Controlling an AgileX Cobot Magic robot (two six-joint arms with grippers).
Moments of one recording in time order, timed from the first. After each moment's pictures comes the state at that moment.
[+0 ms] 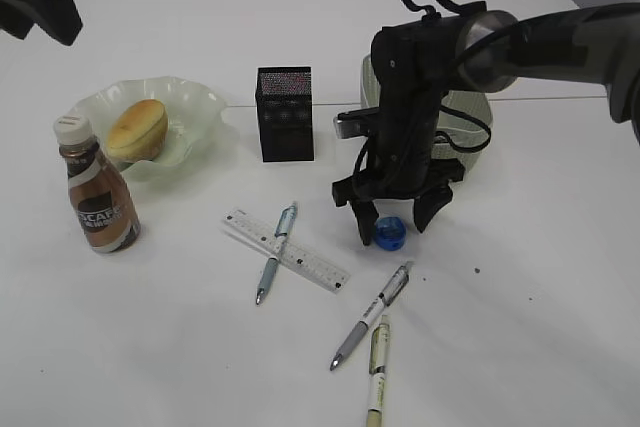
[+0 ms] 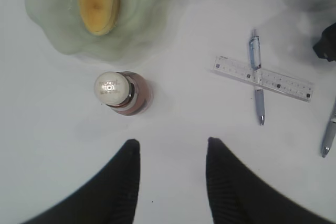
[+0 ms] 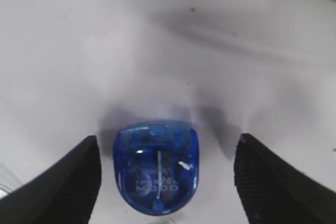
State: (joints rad) left arm -0.41 1.57 -1.62 0.09 1.24 -0.18; right arm 0.41 2.35 -1.86 0.02 1.14 0.14
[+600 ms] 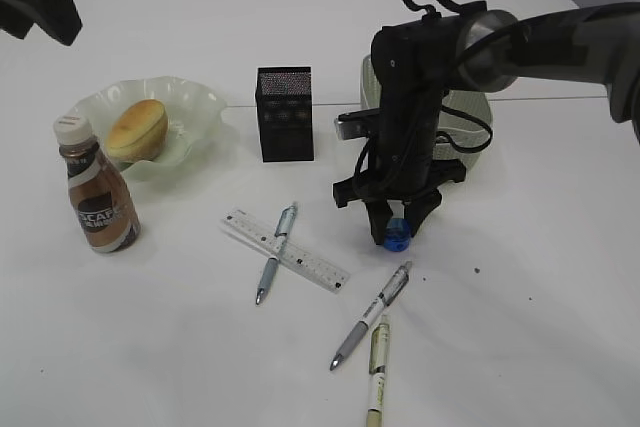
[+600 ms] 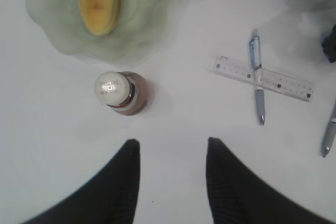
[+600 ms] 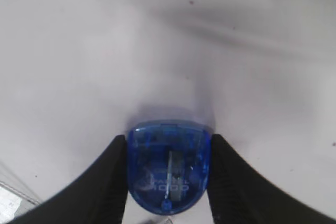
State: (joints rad) left arm -0.41 1.57 -1.62 0.09 1.24 -0.18; right arm 0.41 2.35 -1.86 0.02 1.16 0.14
